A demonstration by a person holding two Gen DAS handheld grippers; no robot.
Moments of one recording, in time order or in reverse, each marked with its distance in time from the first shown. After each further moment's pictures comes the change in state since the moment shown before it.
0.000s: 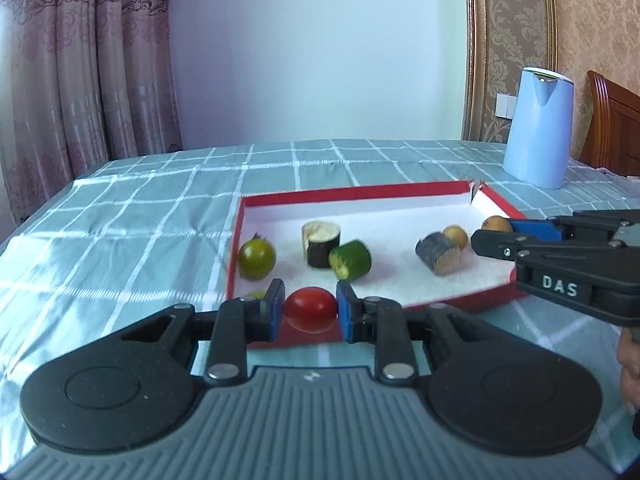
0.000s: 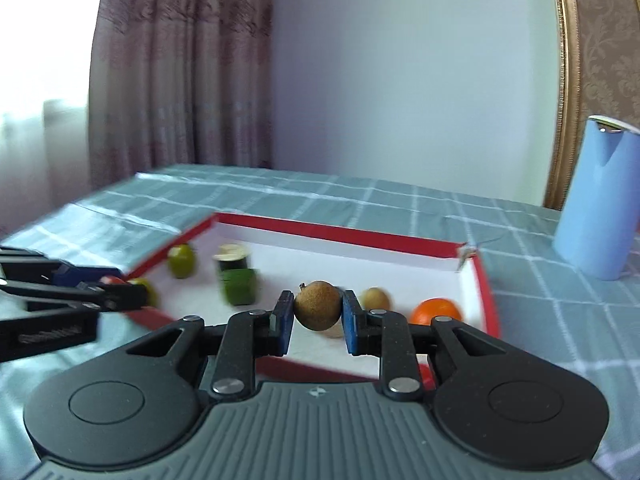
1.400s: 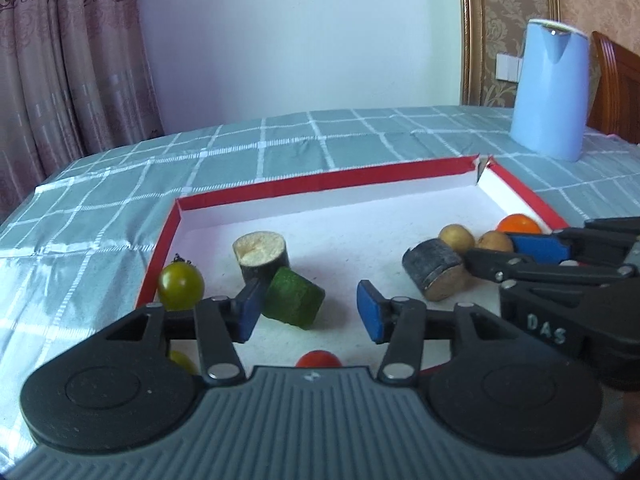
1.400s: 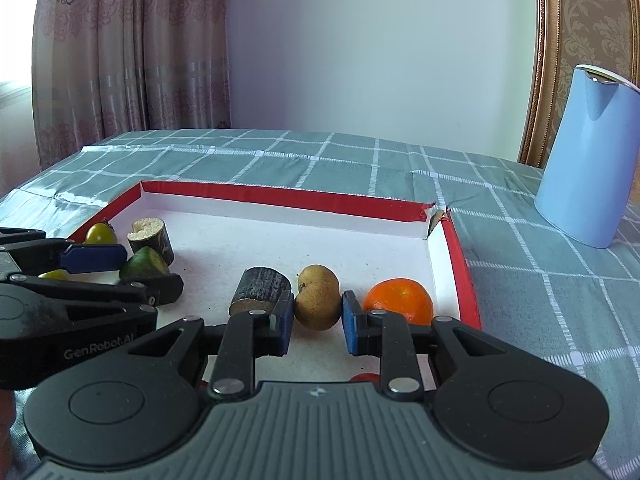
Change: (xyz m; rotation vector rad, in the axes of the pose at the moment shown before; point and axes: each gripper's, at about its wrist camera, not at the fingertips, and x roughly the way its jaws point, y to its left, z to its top) left arm 0.081 -0.042 0.017 0.063 0.093 0.016; right arm 0.046 -0.021 -0.004 0.048 0.116 -0.061
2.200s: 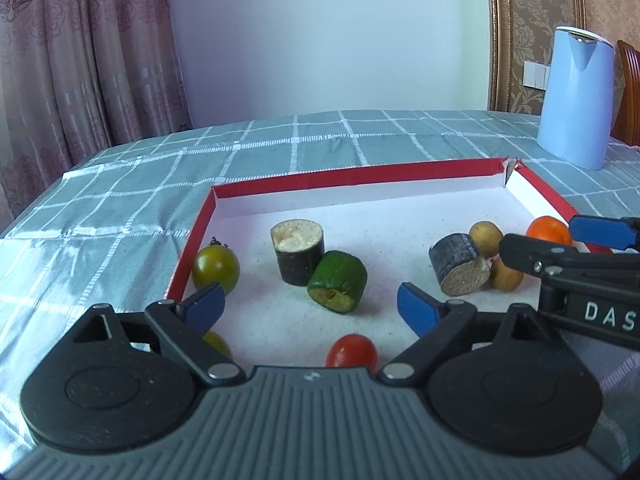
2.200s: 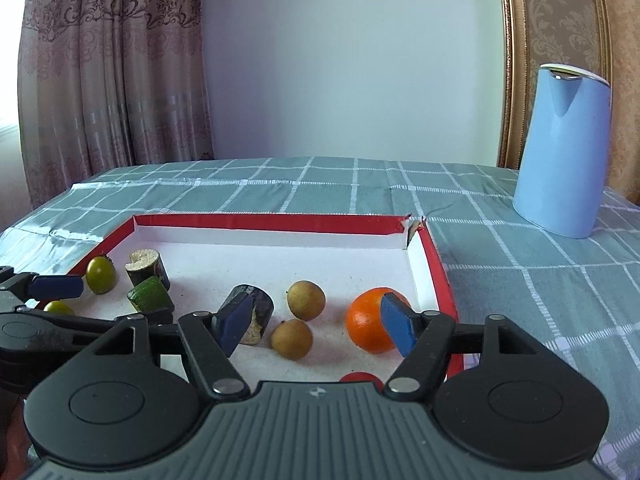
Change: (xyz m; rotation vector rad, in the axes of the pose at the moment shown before) left arm -0.006 0.011 -0.009 -0.052 -0.009 0.074; right arm -0.018 -0.005 -0.004 0.077 -0.080 -0.043
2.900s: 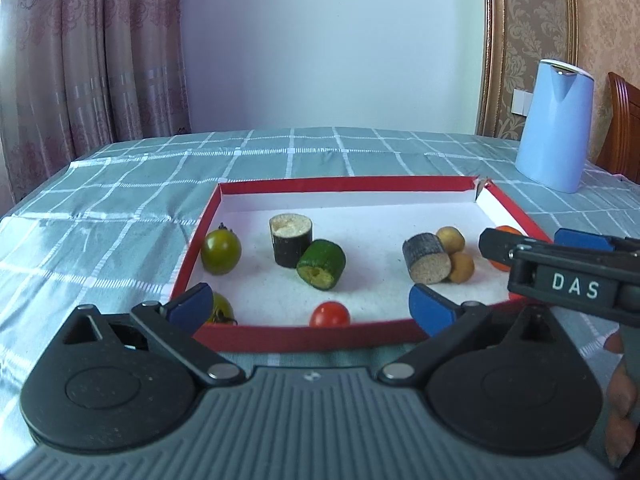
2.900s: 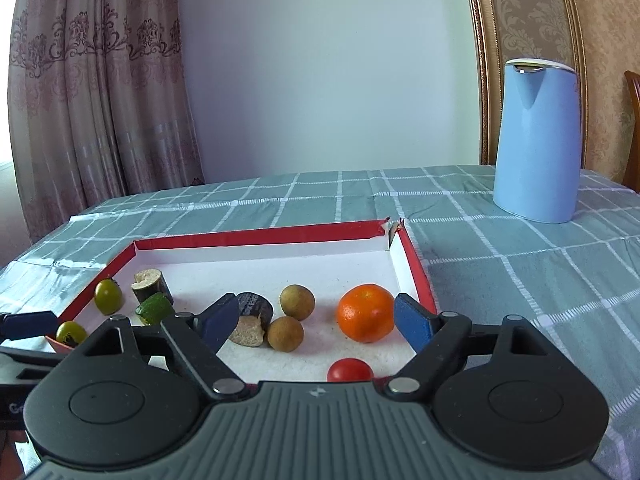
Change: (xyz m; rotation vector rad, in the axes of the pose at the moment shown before) left arm -0.046 0.003 -0.016 -0.063 -0.048 -0.047; right arm -0.026 -0.009 -0.010 0.082 -0.059 -0.010
